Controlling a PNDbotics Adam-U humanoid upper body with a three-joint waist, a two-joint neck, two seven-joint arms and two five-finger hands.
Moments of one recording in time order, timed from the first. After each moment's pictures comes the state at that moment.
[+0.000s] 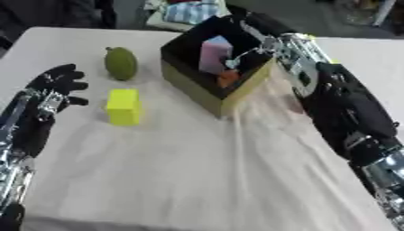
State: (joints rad) left arm -0.29 0.32 -0.04 -1.71 0.19 0.03 -0.15; right arm -1.08 -0.23 0.18 -0.86 0.97 -0.15 0.18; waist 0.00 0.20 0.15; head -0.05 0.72
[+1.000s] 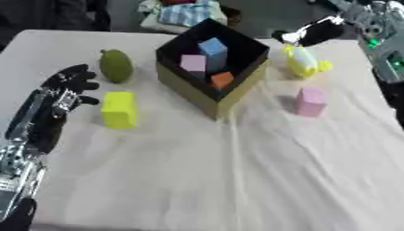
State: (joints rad) left arm -0.27 0.33 -0.02 -1.71 0.19 0.03 -0.13; right arm -0.98 -0.51 0.21 -1.15 0.69 -0.15 0.33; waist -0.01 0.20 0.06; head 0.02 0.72
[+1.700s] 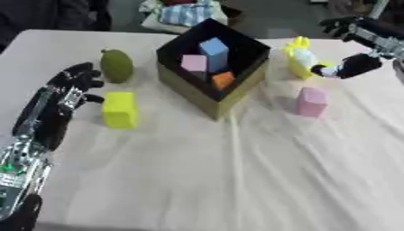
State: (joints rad) left arm -0.27 0.33 -0.02 -1.71 0.19 0.03 -0.12; right arm -0.86 -0.57 0.19 -1.07 0.64 -0.15 0.40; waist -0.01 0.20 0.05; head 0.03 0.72
